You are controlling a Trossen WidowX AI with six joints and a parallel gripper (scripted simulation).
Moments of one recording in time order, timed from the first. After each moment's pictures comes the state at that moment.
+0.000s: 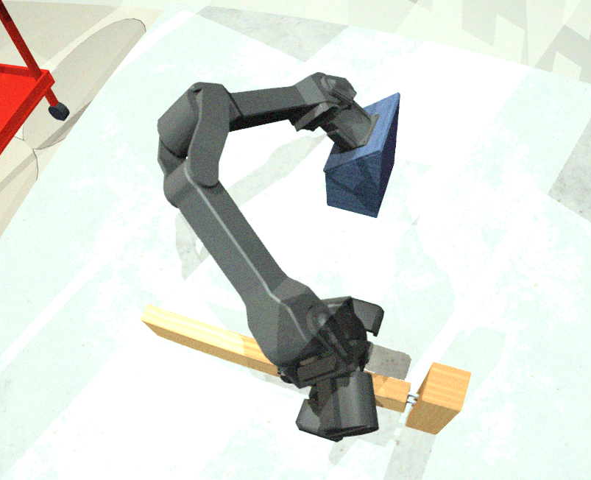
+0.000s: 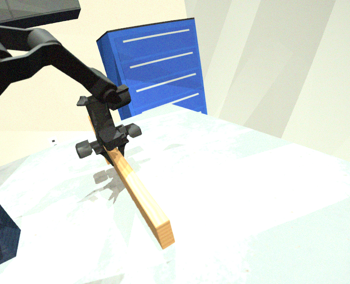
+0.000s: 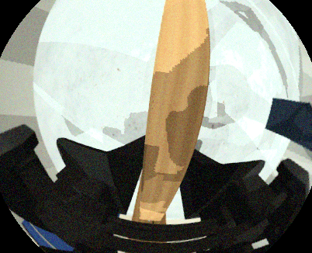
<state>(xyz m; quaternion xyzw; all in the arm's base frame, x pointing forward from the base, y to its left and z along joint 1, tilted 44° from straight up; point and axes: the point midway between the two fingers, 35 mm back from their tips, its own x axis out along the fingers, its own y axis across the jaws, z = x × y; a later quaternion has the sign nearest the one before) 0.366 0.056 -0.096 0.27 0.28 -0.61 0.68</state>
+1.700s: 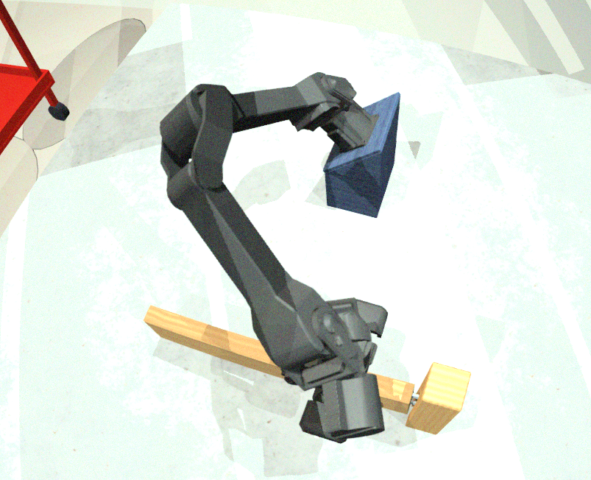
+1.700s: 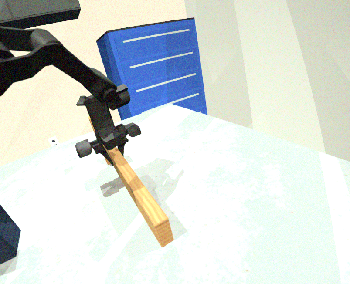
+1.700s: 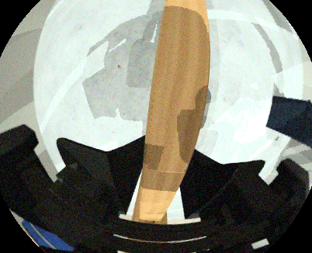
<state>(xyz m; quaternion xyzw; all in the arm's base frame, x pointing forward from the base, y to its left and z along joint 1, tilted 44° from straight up) 0.366 0.060 -0.099 0.27 0.28 -0.61 0.68</state>
